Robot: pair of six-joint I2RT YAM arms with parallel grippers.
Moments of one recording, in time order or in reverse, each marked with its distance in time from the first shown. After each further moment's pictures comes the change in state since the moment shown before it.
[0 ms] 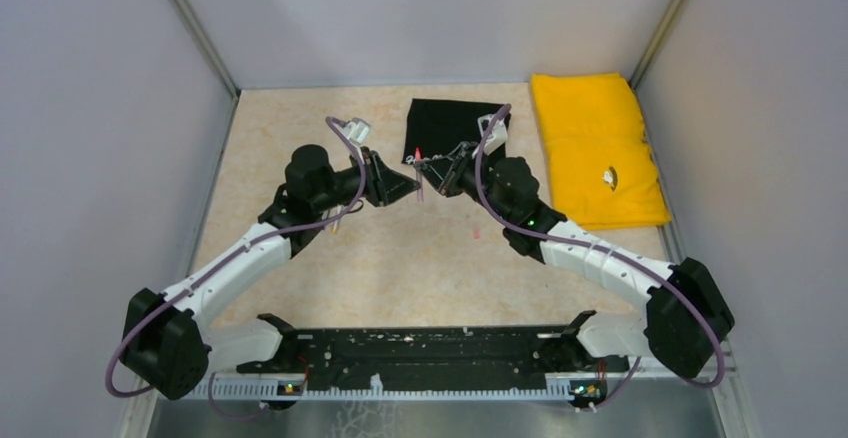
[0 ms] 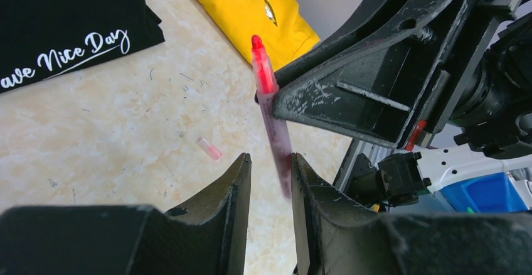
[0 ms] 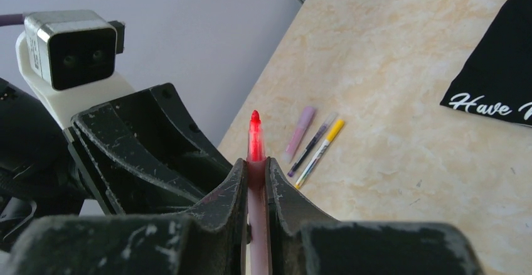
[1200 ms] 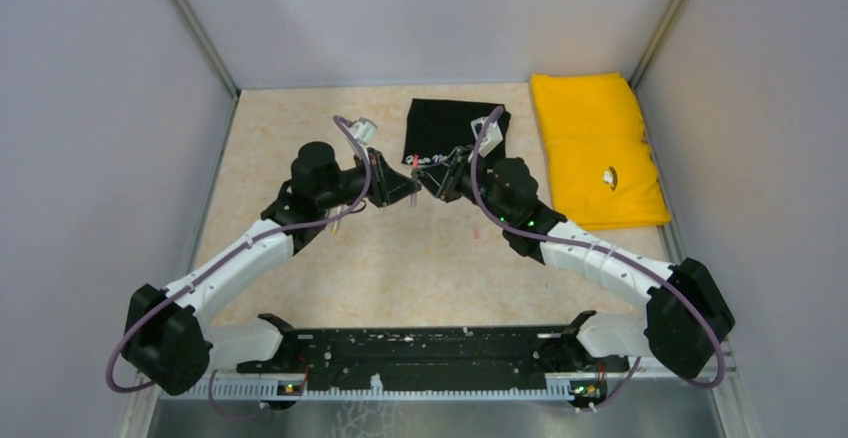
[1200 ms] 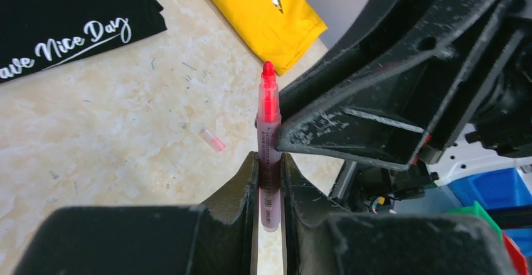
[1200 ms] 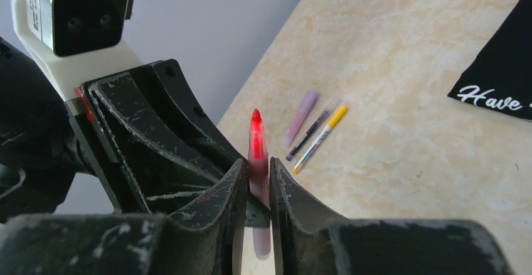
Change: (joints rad) left arm -0.005 0.021 0.023 -0.037 -0.008 0.013; right arm 0.001 0.012 -0.004 0.003 -0.078 -0.035
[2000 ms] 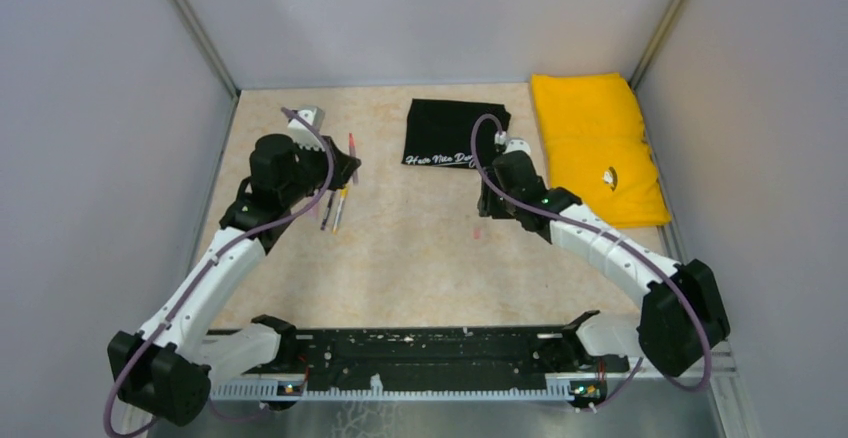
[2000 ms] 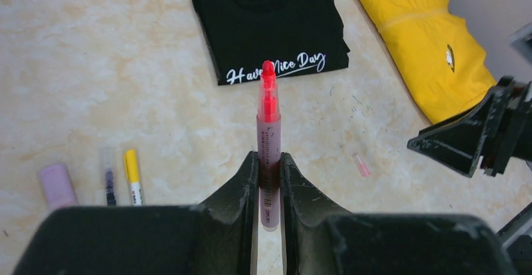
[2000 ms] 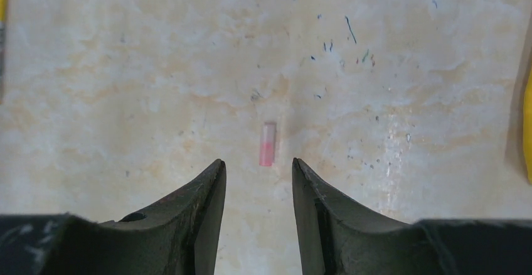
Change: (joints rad) left arm 0.167 -0.129 0.085 -0.348 -0.330 0.244; right arm -0.167 -0.007 0.100 -0.833 0.281 -0.224
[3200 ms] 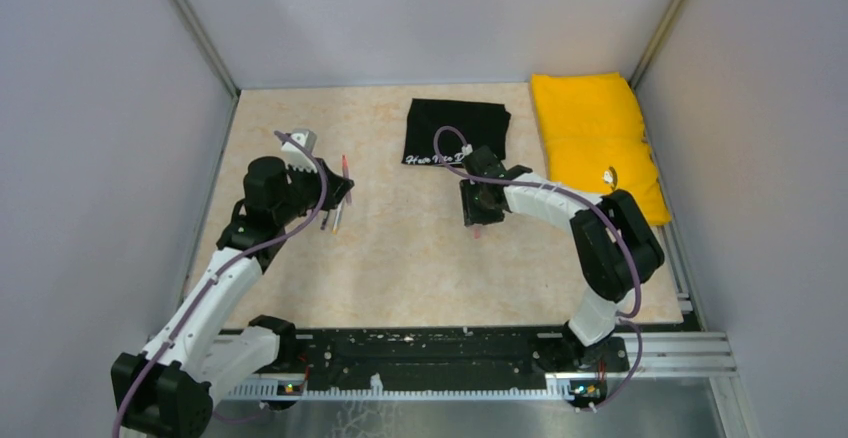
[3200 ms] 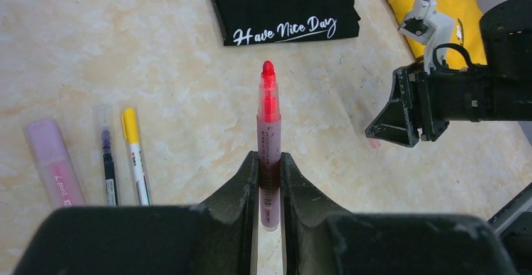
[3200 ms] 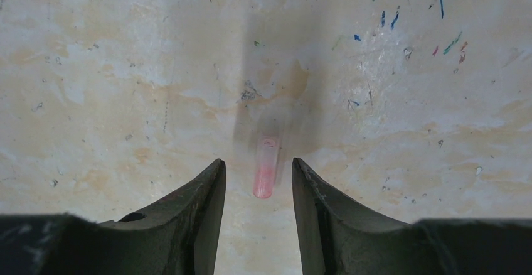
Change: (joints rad) left arm 0.098 -0.117 -0.180 0.027 0.083 -0.004; right arm -0.008 0.439 0.174 -0.127 -0.097 -0.065
